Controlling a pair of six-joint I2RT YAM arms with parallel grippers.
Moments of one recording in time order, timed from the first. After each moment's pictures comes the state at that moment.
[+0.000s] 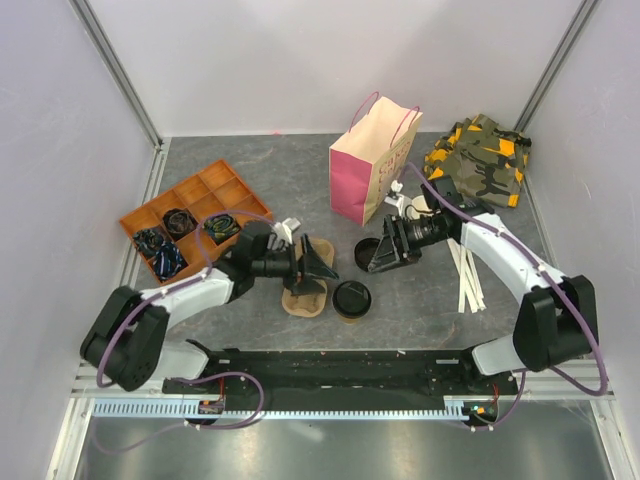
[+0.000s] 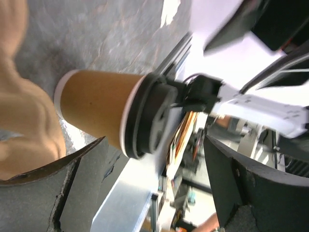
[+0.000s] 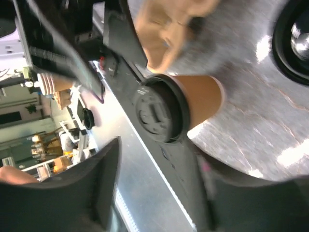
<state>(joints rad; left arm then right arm) -0.56 1.37 0.55 0.25 0.79 -1.07 0.29 1.45 1.08 -0.81 -0.91 0.13</state>
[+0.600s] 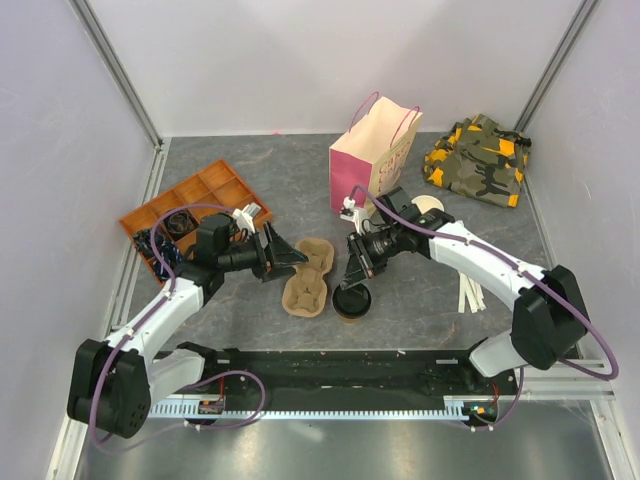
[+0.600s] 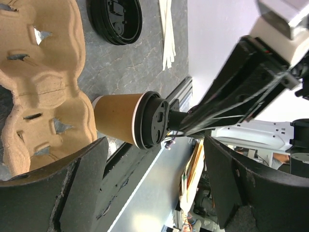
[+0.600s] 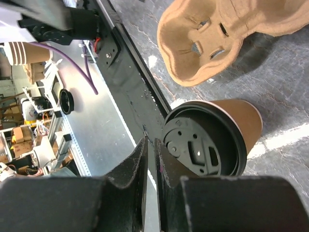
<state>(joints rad) -0.28 1.07 0.56 0.00 0.81 -0.90 0.61 1.47 1.10 -0.63 -0.80 0.24</state>
